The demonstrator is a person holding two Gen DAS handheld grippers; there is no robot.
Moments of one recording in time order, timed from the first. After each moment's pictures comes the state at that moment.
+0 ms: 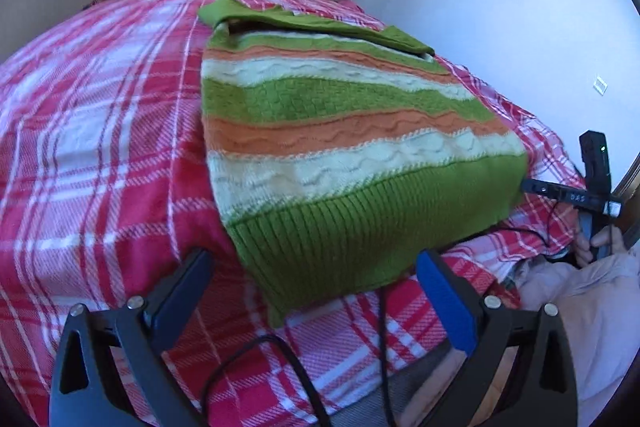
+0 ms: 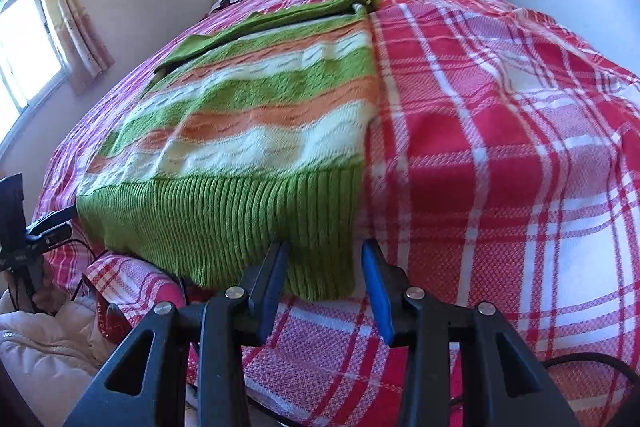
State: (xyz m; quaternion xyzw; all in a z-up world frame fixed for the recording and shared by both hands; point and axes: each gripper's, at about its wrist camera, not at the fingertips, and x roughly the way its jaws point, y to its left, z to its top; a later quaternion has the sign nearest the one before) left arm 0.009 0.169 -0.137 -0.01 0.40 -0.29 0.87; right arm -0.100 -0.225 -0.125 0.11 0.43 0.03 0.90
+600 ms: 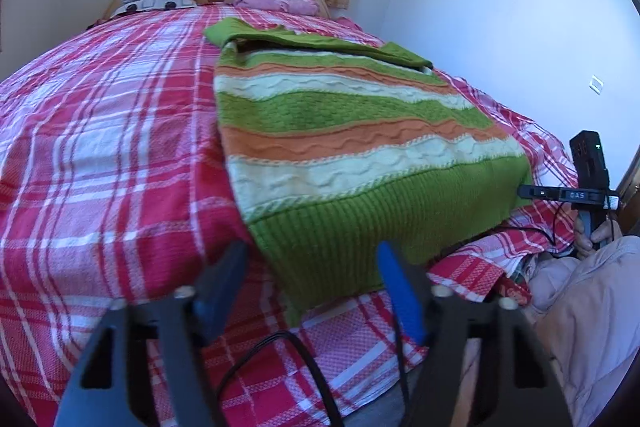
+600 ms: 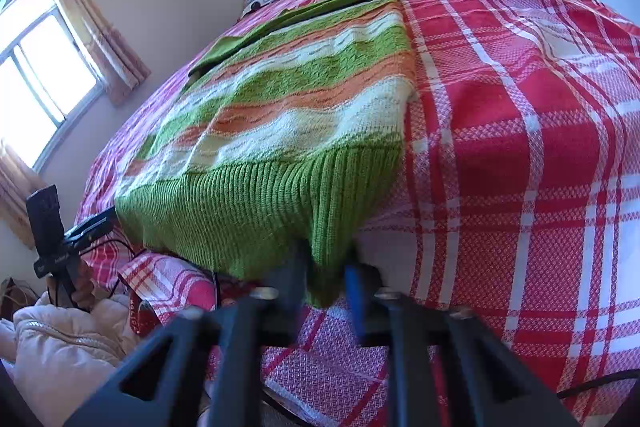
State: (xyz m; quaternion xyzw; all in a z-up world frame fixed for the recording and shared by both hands) left arm 0.000 0.184 -0.139 -0.01 0.36 -0.29 0.89; right arm -0.100 -0.219 -0.138 0.15 0.42 0.11 0.89
